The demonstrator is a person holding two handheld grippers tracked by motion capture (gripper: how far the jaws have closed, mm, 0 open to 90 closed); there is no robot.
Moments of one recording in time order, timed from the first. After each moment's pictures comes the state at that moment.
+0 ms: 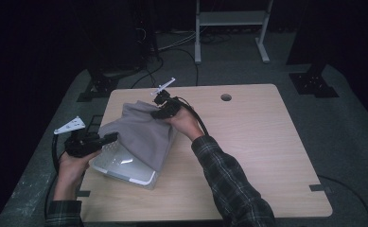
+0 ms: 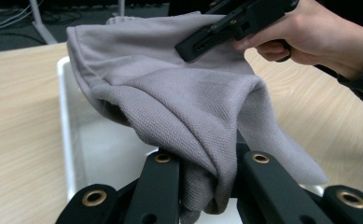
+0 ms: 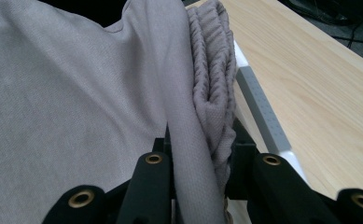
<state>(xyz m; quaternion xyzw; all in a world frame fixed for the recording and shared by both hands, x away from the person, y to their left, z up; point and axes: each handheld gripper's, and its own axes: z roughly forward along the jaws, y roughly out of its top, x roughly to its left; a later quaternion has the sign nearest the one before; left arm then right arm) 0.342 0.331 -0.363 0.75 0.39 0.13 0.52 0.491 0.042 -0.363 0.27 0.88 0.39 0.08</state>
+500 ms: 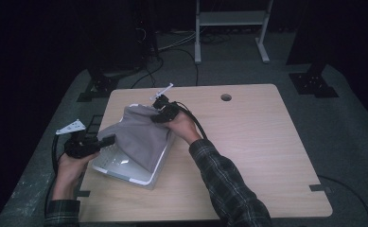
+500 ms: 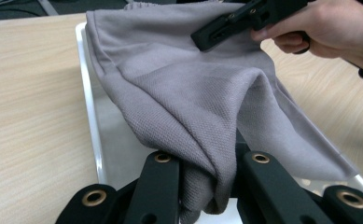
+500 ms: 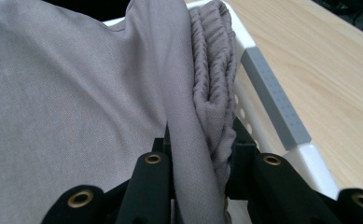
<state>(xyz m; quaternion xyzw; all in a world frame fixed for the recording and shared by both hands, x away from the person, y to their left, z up) 0.350 0.339 -0.381 0.77 0.40 0.12 0.49 0.493 0.046 -0.384 0.28 0.88 0.38 0.08</state>
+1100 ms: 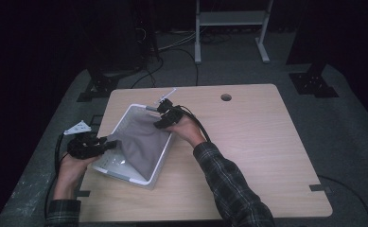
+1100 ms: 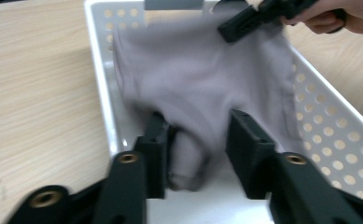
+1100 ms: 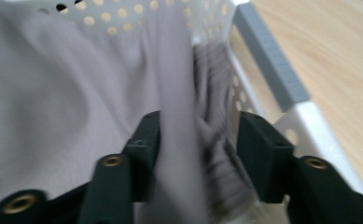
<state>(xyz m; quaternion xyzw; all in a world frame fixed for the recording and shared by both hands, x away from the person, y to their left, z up) 0.352 0.338 -0.385 0.78 0.41 0.14 0.45 0.491 0.035 -0.398 0.30 0.88 0.36 0.08</state>
